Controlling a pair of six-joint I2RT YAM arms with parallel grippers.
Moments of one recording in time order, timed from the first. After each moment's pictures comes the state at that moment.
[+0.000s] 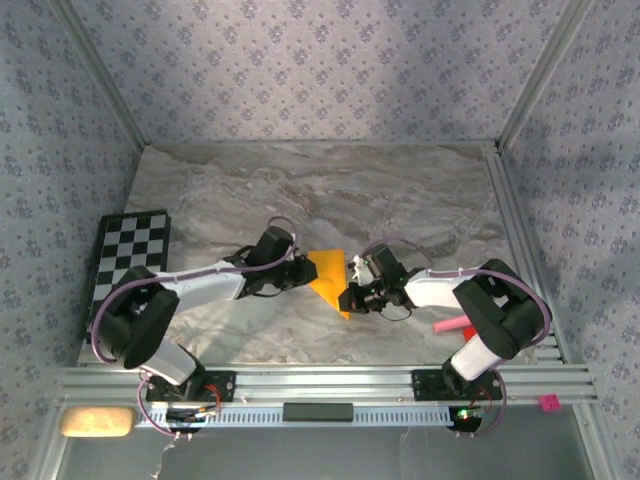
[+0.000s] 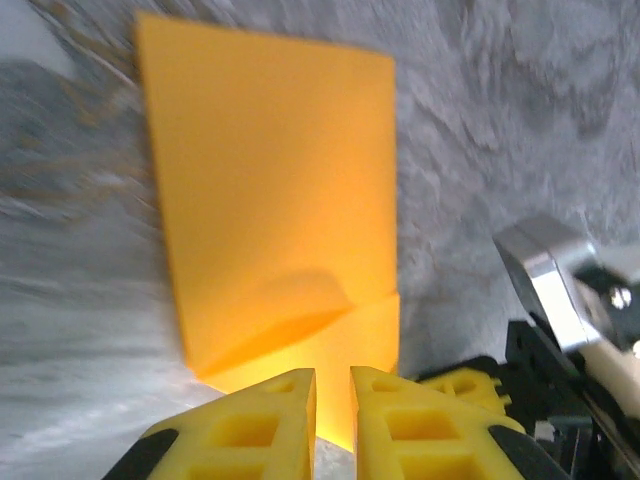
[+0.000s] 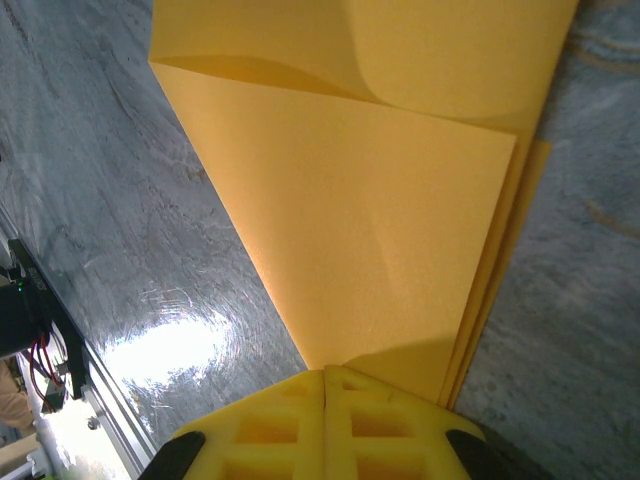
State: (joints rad) left arm -0.75 1.53 0.72 0.00 0.29 -0.92; right arm 0.65 1.57 0.55 0.02 -0.59 0.64
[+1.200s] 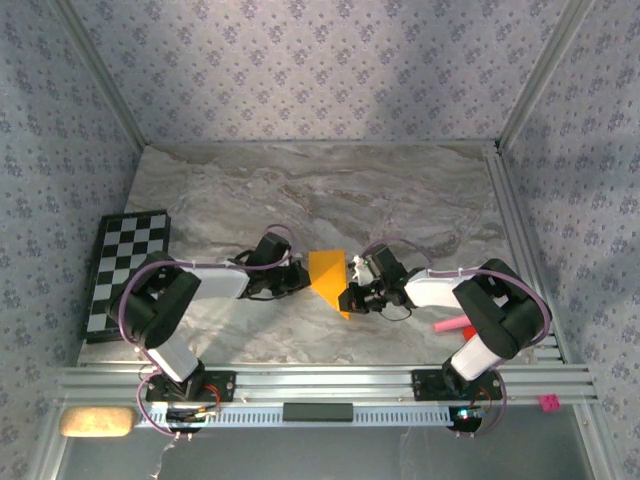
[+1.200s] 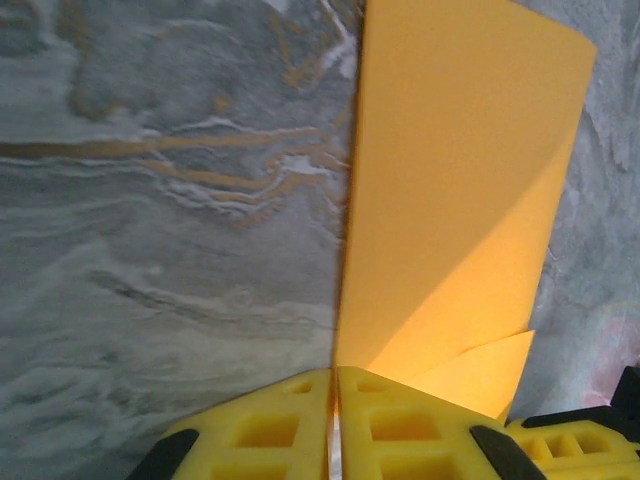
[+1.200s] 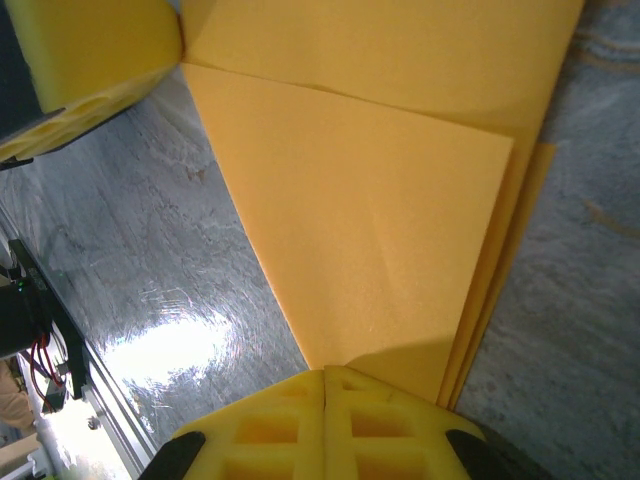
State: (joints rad) left arm -0.66 1.64 0.66 0.07 0.32 -0.96; right arm 0.65 1.57 0.55 0.02 -0.59 0.64
